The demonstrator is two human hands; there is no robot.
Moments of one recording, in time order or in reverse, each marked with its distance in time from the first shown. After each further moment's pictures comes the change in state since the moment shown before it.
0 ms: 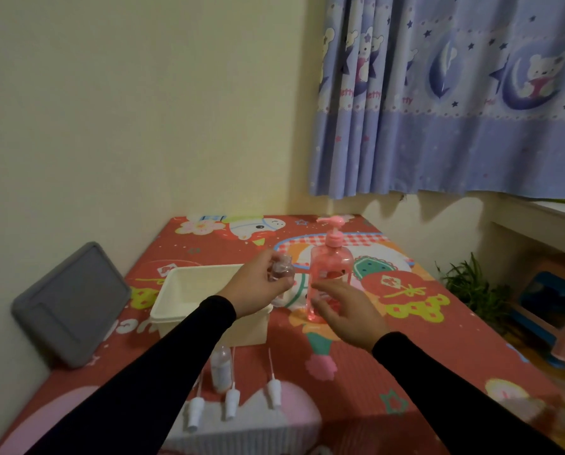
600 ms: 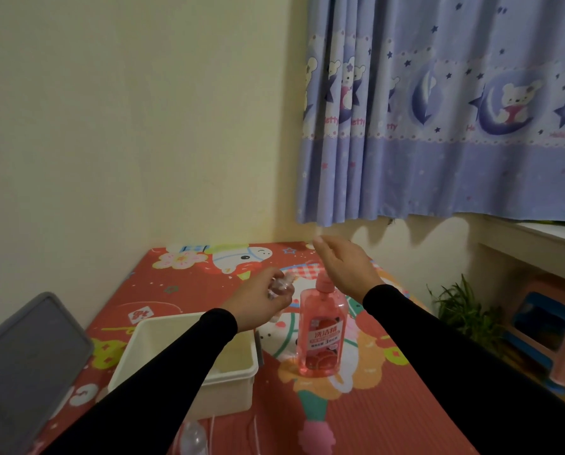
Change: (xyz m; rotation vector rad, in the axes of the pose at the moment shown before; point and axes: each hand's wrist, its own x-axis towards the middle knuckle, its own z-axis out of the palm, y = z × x) left_hand 0.084 0.004 -0.004 0.190 -0.085 -0.003; right_hand 0.132 0.000 -0.067 0.067 0.218 0.122
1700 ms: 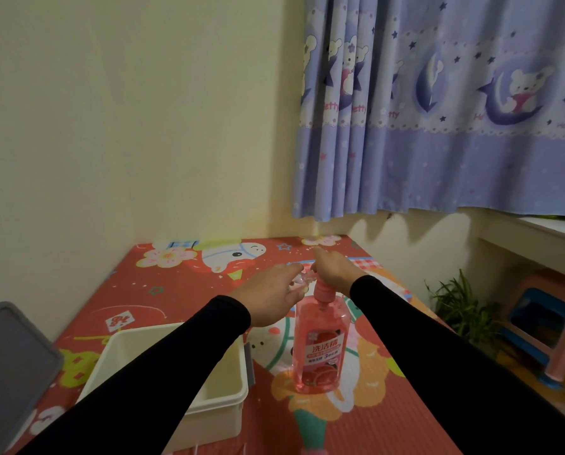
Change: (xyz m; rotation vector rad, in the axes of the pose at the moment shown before) left_hand 0.046 0.019 0.007 0.424 -0.149 0.134; right_hand 0.044 0.013 0.031 0.091 -0.357 0.499
